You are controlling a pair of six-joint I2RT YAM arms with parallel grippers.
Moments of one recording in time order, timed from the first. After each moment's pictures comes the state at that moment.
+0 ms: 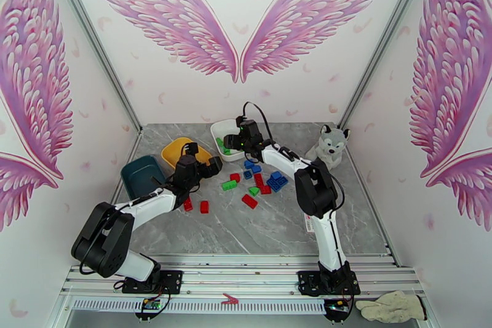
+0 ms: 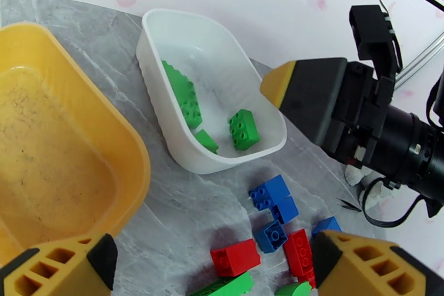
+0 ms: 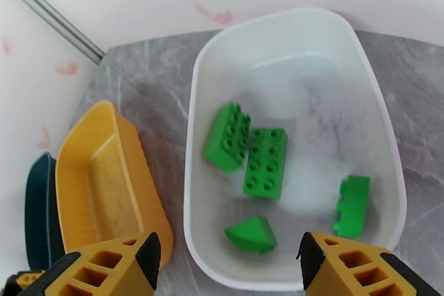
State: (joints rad) left arm -0.44 1.49 0.74 0.33 -0.04 -0.61; right arm 0.52 2.16 1.72 -0.16 -0.10 0.41
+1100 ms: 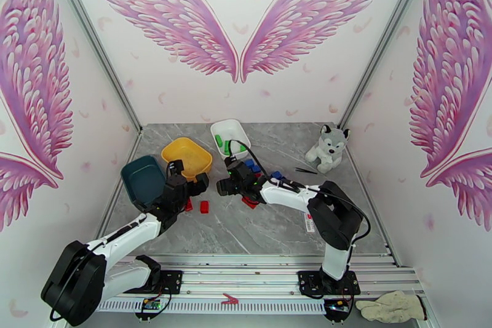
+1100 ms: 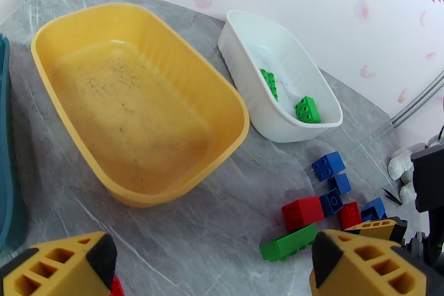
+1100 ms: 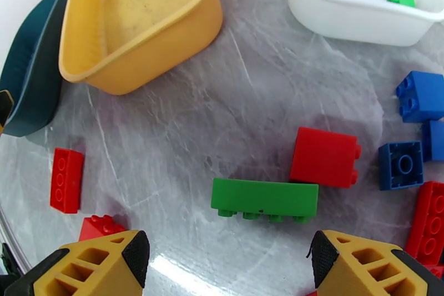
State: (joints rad) left arm -0.45 1.16 0.47 0.22 -0.23 -0.61; right arm 0.81 1.87 1.19 -0.14 0.08 0.42
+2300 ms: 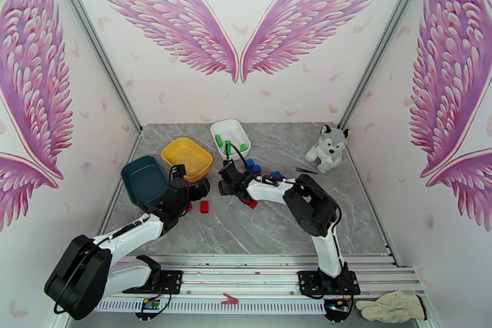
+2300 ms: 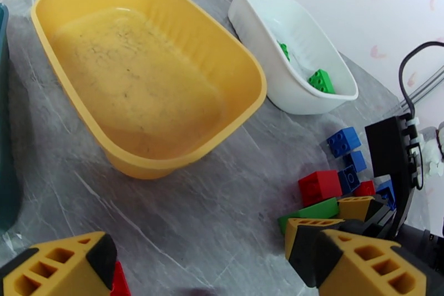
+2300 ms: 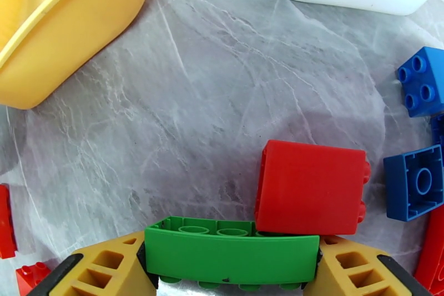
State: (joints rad) left arm -0.47 1.24 0.45 0.23 -0.20 -0.62; right arm 0.81 2.07 1.32 -0.18 0.23 0.44
